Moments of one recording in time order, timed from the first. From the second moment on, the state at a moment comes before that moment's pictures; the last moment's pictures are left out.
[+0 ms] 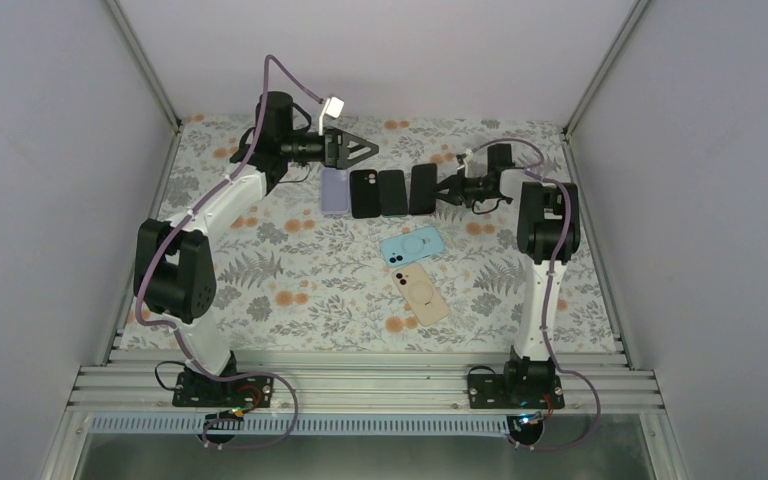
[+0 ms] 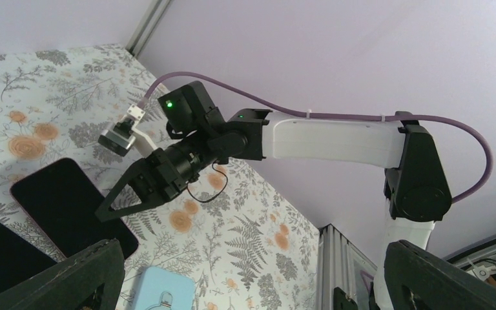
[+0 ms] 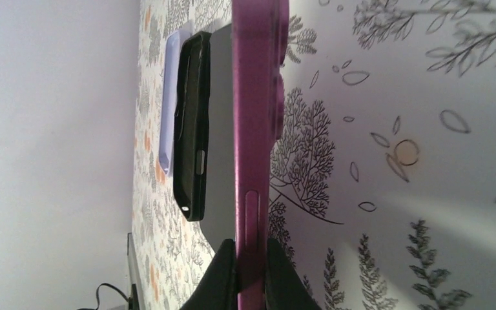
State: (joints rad) left arm -0.32 1.77 1.45 0.03 1.05 -0.46; right arm 0.00 2.35 1.62 -0.40 -1.09 0.21
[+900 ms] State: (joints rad) left arm -0.31 1.77 1.45 0.03 1.04 -0.46; right arm 0.04 2.39 1.63 -0.41 -1.10 0.24
